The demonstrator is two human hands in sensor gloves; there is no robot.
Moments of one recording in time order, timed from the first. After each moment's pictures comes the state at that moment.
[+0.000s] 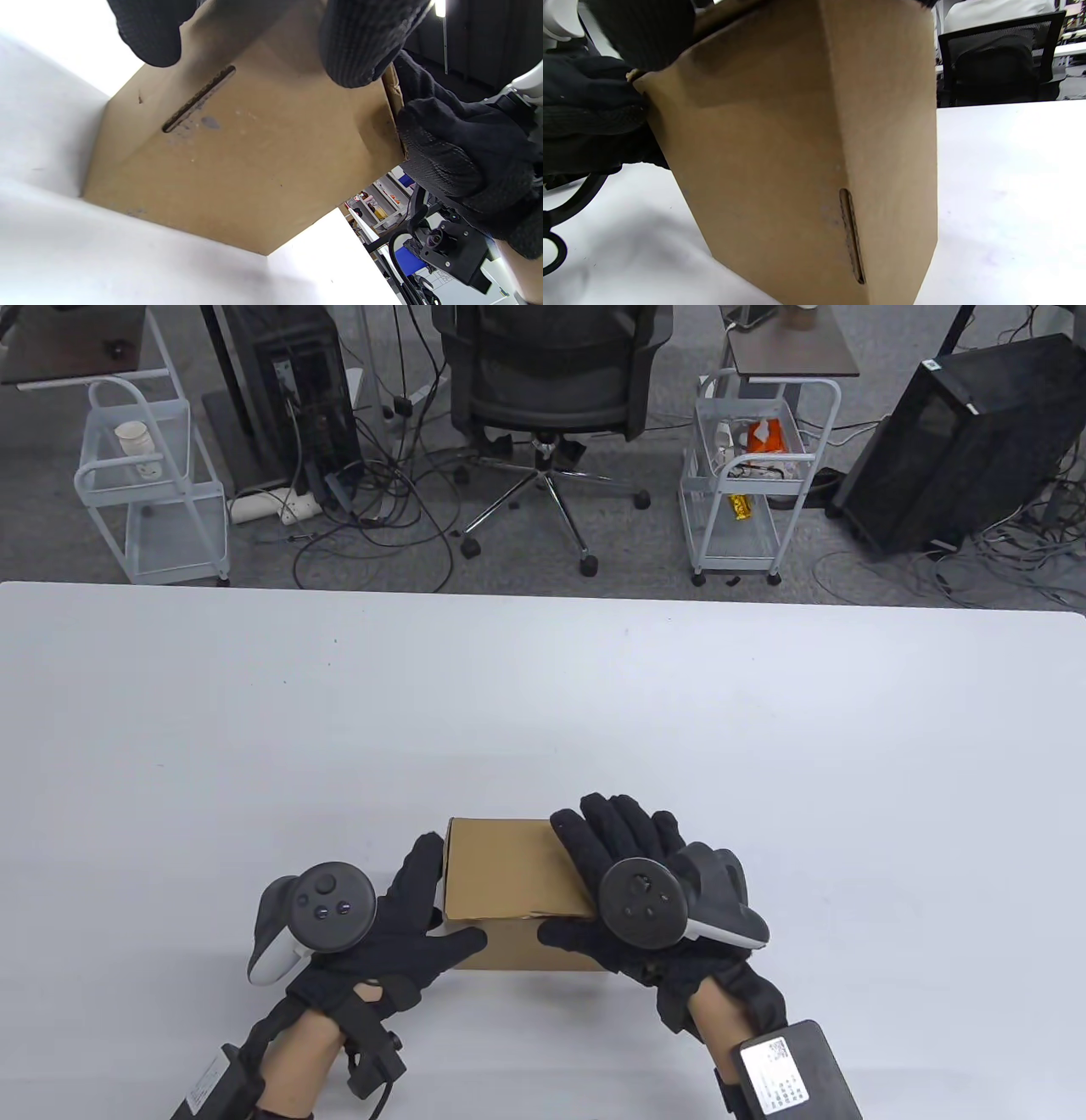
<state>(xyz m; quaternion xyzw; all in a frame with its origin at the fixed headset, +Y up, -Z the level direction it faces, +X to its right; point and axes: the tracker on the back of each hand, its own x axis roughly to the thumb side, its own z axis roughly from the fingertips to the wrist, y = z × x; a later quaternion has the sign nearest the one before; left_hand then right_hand) -0.189 -0.673 -0.247 -0.14 -0.24 0.40 0.87 0.081 -0.618 -0.263 0.31 0.06 0.94 0.11</state>
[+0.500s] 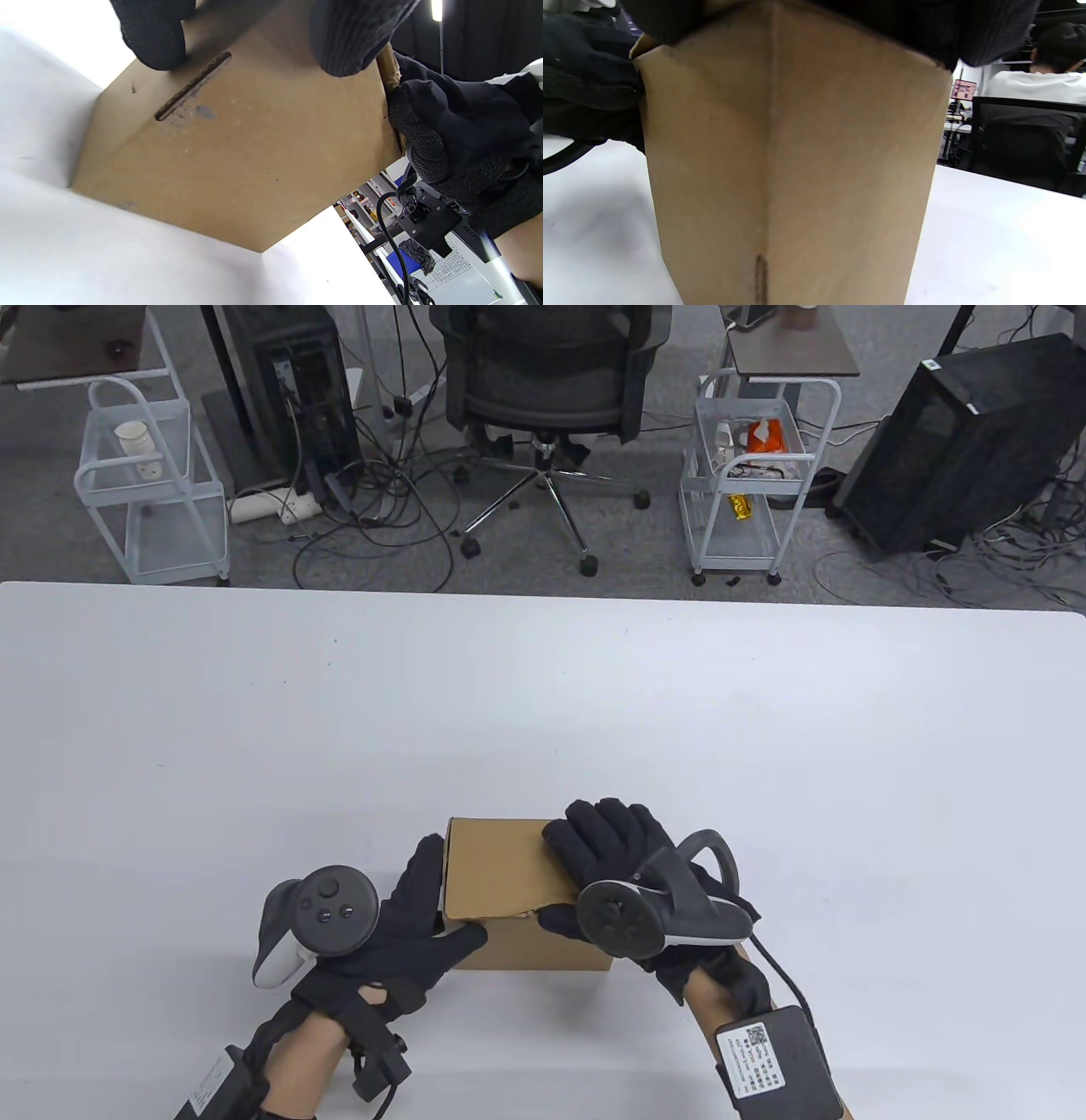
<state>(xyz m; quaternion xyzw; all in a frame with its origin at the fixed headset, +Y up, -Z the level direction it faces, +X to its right) -0.186 -0.674 -0.245 -0.13 -0.24 0.41 0.87 0.066 -0.606 -0.261 0.38 -0.04 0.92 0.00</state>
